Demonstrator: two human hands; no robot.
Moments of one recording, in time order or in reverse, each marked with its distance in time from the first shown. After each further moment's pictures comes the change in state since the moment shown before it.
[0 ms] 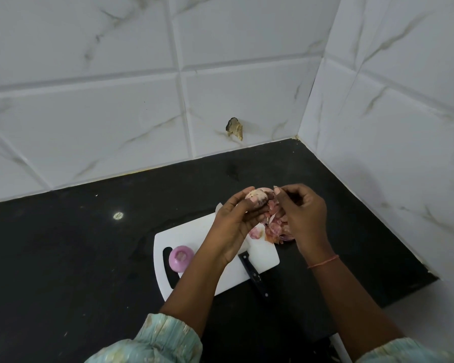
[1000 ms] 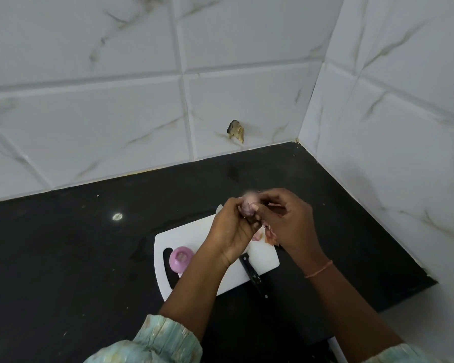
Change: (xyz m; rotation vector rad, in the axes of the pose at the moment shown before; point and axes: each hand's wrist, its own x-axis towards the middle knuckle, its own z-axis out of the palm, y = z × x) left_hand -0.005 0.006 0.005 -0.204 0.038 -0.163; right_hand -0.015 -0.013 0.007 -0.038 -0.215 -0.276
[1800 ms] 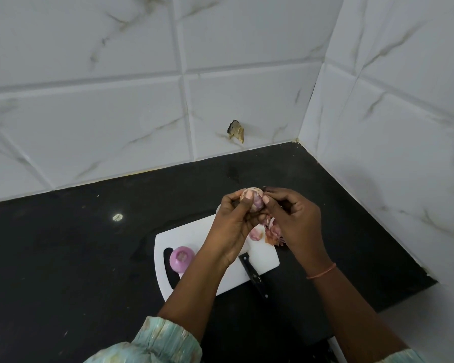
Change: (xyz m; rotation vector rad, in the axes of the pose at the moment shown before) left_hand -0.007 -0.001 0.002 0.156 0.012 0.208; right_hand -0.003 -0.003 -0.005 0.088 0.095 0.020
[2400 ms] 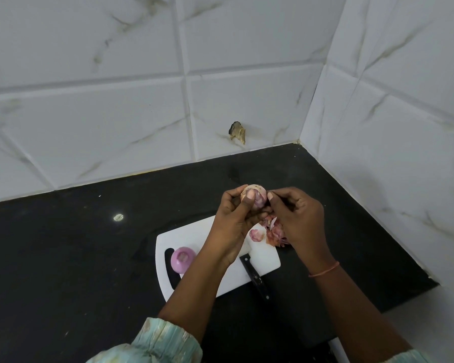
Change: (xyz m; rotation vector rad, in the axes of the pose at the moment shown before) left_hand -0.002 0.003 -0.001 0.049 -0.036 0.090; right_hand 0.005 -0.009 -0.002 -0.071 0.012 0.027
